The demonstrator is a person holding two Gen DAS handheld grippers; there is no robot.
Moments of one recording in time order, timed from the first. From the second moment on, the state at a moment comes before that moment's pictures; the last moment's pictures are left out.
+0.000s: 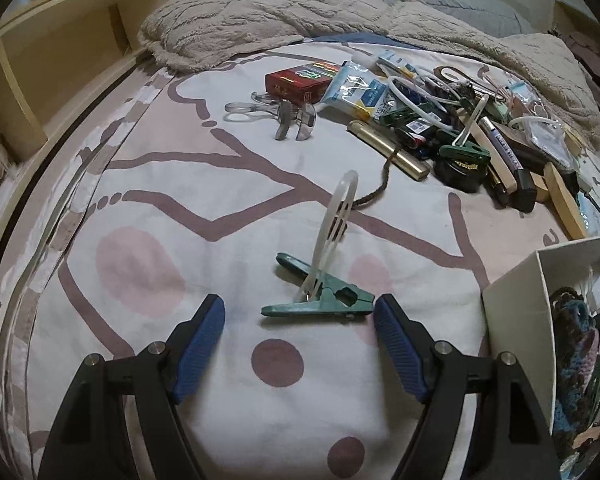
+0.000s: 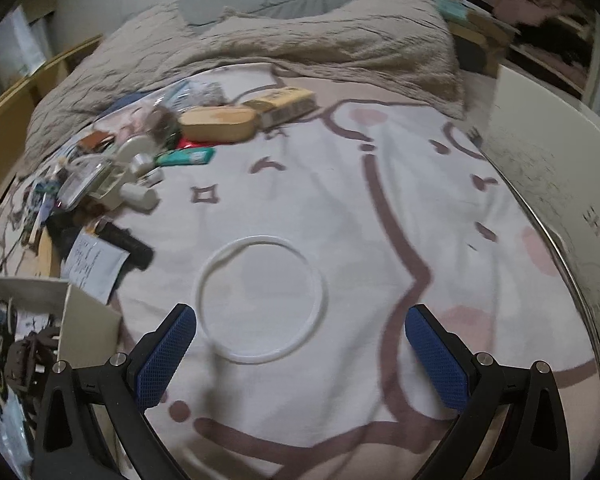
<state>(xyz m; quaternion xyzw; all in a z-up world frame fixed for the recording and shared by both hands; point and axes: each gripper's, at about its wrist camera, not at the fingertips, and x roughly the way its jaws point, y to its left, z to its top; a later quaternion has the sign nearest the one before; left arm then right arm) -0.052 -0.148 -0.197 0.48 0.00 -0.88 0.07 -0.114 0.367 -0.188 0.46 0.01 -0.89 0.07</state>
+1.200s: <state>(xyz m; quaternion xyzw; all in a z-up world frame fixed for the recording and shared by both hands) -0.044 -0.147 -0.194 0.45 0.02 -0.89 0.06 -0.124 0.341 -0.209 0.43 0.05 -0.90 0.04</state>
